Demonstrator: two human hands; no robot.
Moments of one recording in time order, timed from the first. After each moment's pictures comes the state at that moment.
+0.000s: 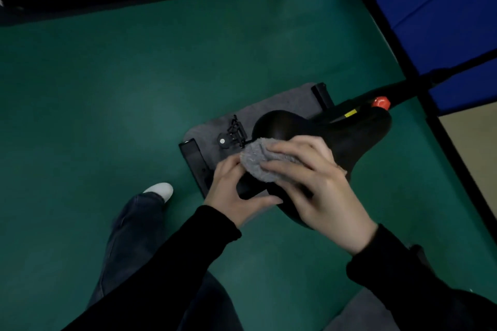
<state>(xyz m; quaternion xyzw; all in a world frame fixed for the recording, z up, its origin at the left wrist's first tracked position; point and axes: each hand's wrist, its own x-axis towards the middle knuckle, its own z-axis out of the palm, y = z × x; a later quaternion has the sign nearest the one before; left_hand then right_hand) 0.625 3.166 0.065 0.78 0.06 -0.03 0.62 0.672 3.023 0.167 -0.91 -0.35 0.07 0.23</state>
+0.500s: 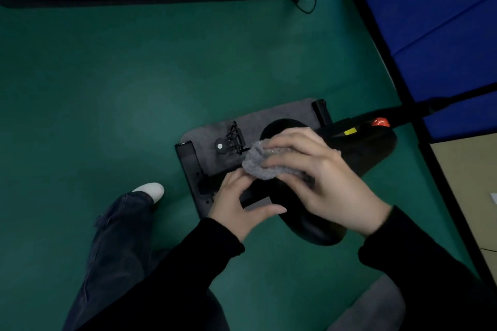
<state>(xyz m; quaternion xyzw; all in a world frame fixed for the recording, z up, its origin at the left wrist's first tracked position) 0.613 3.152 0.064 0.72 0.11 -0.01 0.68 0.706 3.037 0.179 -0.86 -0.43 0.17 0.18</state>
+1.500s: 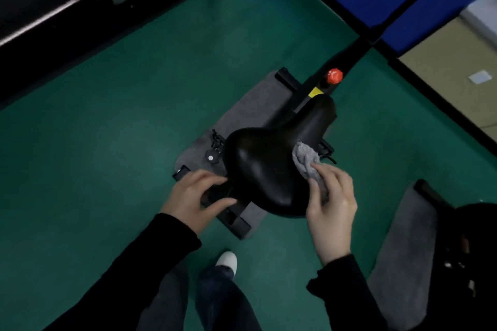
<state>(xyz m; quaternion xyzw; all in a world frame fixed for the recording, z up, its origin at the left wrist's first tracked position) 0.656 3.232 0.103 0.88 -0.12 -0.13 0.44 0.614 3.011 0.138 -0.93 0.14 -0.18 0.27</state>
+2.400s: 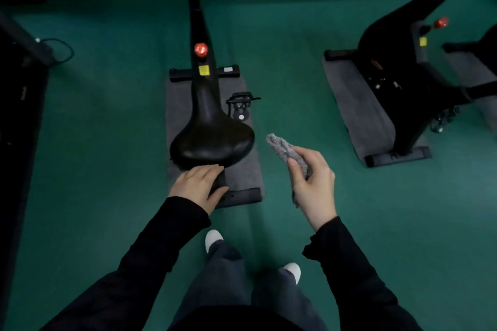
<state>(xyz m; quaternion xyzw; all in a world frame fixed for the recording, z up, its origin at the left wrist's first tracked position) 0.685 3.228 0.196 0.81 -0.53 -0.21 0.12 0.503 3.104 0.246 -0.74 0.49 -0.27 0.37</state>
